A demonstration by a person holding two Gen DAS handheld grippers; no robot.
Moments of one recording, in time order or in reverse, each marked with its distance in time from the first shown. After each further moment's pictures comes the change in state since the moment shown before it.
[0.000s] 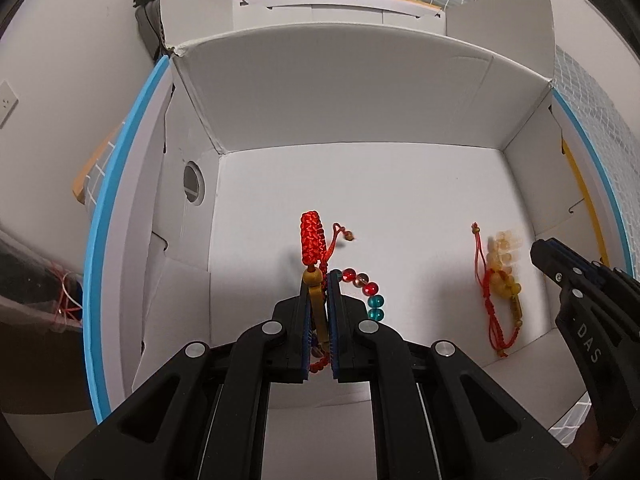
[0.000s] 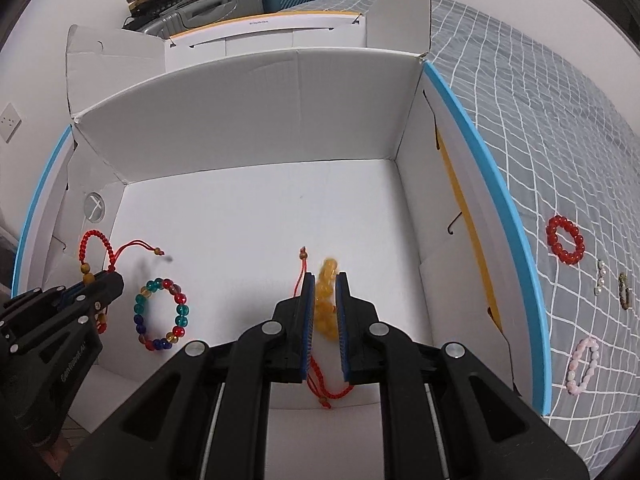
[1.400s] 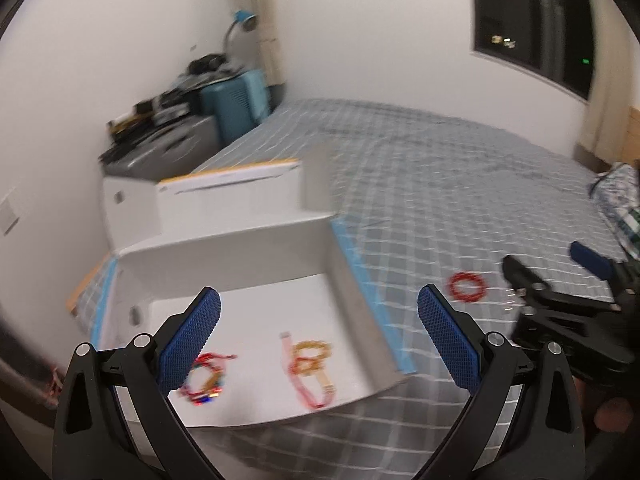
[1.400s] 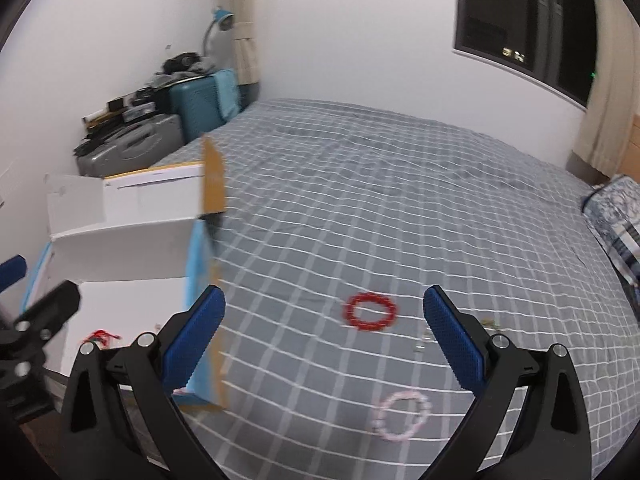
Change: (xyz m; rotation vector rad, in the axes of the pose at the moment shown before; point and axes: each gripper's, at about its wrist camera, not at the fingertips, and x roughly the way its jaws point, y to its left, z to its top) left arm -0.166 -0.180 -0.015 0.174 -0.491 -0.119; right arm -0.158 -0.201 -0.024 0.124 -0.404 -0.191
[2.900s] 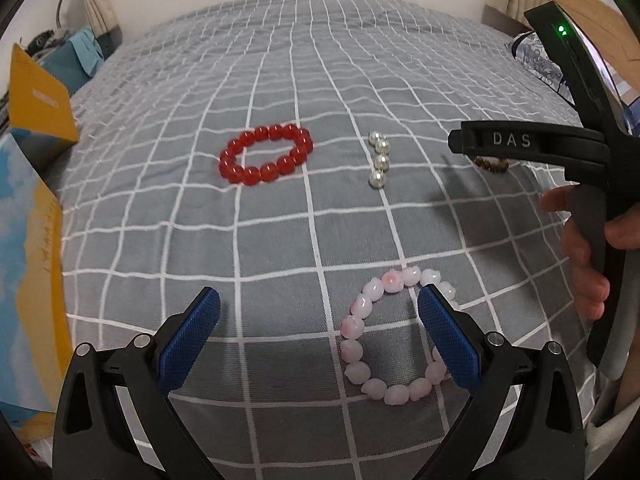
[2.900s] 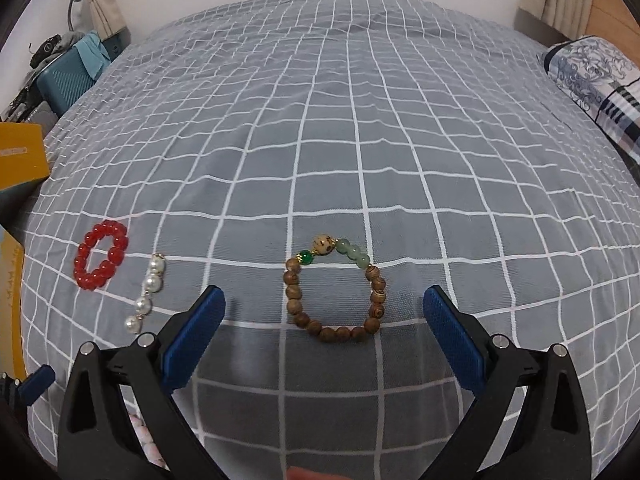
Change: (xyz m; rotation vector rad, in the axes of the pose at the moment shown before) left arm 0.185 -0.227 -0.120 0.268 0.309 -0.281; right arm 0.194 -0.240 -0.107 0.245 0.321 -0.116
